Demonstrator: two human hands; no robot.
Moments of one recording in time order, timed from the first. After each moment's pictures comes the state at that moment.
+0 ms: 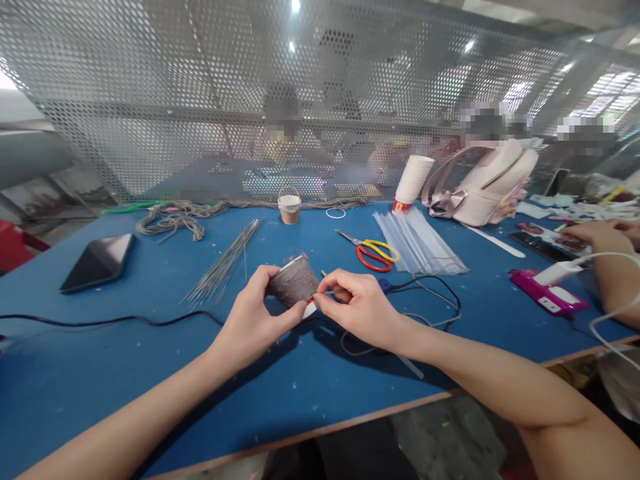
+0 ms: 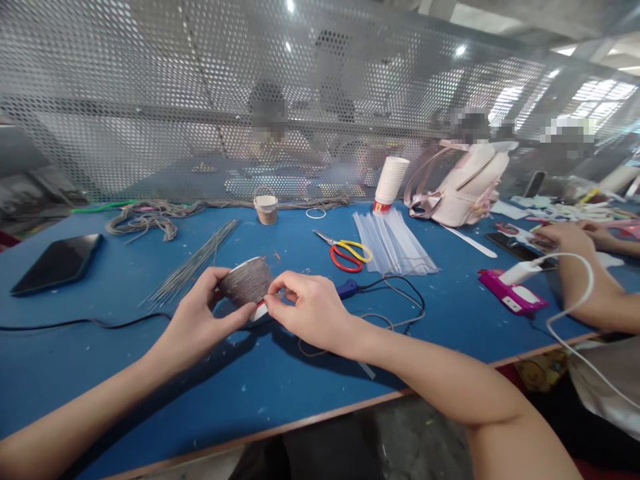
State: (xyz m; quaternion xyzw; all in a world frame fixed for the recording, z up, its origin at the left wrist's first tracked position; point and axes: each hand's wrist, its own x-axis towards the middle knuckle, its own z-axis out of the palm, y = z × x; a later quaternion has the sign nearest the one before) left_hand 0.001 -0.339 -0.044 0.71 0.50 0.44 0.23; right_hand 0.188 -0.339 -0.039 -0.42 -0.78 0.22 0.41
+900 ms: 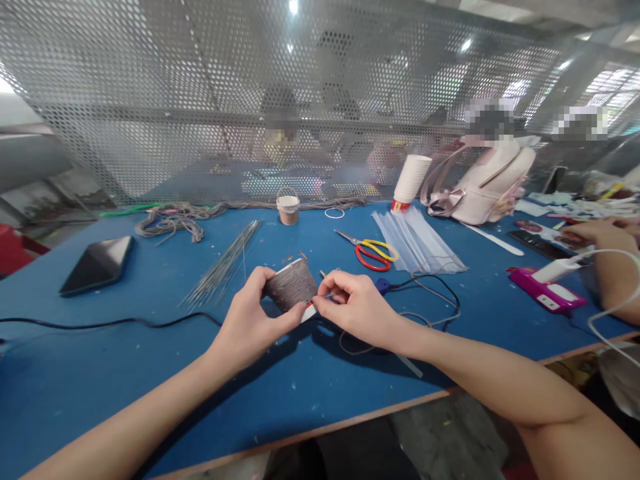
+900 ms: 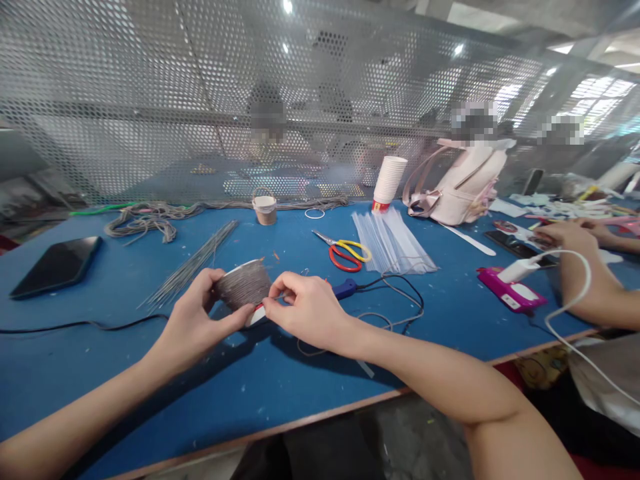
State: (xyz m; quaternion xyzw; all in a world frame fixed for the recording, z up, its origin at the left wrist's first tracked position) left_hand -0.001 -0.340 -0.045 0.71 0.52 0.43 0.22; right_hand 0.186 -0.340 -0.039 -0.45 -0.74 0.30 0.40
